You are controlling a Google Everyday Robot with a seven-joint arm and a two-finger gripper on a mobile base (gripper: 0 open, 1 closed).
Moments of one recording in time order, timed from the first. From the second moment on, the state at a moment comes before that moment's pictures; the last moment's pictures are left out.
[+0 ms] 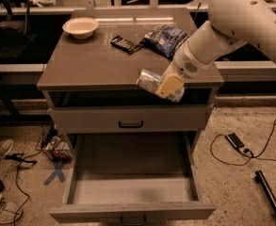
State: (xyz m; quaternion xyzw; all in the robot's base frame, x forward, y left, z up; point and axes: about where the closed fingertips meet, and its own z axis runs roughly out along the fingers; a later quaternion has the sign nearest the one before) arm 0.597 -0.088 0.838 -0.57 0.78 0.13 0.24
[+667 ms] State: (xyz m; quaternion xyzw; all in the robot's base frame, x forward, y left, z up) arm 0.554 -0.112 0.744 -0.52 0.83 0.14 0.15
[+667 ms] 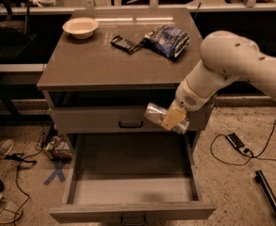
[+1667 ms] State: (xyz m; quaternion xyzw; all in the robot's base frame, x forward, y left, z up) arm 0.515 -0.095 0.595 -0.48 0.85 0.20 0.11
